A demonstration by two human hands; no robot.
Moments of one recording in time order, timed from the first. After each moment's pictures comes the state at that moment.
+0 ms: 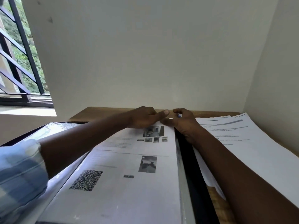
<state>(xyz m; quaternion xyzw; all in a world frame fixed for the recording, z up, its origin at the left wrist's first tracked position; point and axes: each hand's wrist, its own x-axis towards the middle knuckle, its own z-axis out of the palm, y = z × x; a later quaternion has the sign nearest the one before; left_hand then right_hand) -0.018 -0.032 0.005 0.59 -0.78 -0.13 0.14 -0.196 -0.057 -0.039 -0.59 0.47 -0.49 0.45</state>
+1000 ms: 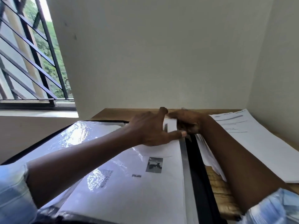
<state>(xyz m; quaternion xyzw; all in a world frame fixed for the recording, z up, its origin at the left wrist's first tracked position) -0.050 0.095 0.014 0.63 -0.76 0.09 0.13 -0.200 -0.008 0.003 -0.57 0.38 -0.27 0.68</state>
